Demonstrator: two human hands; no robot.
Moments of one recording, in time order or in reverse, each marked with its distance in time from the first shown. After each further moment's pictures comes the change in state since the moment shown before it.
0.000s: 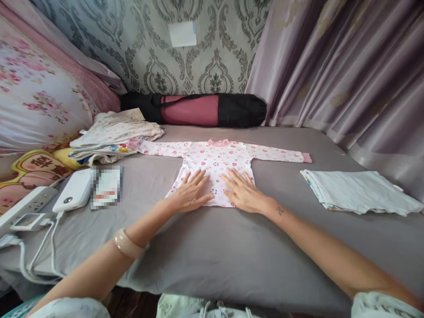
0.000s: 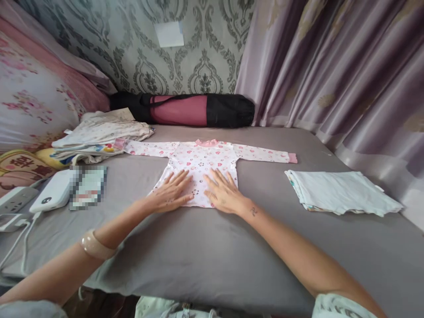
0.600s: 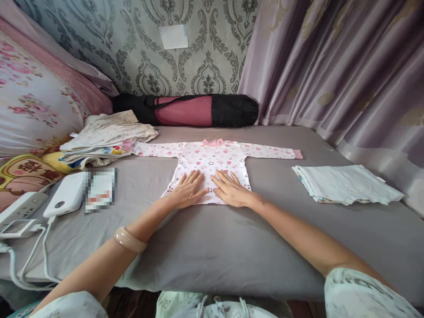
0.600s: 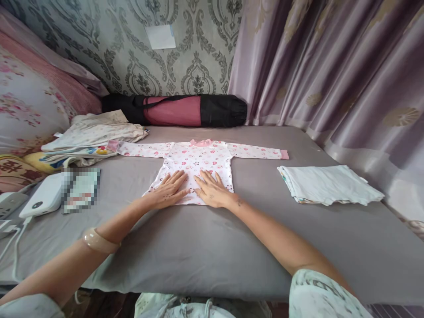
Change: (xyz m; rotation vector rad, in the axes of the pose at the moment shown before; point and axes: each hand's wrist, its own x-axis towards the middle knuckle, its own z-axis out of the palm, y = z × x) left_hand 0.007 0.000 0.007 -0.015 -0.026 -0.073; right_hand 0.015 -0.011 0.009 0.081 -0.079 0.039
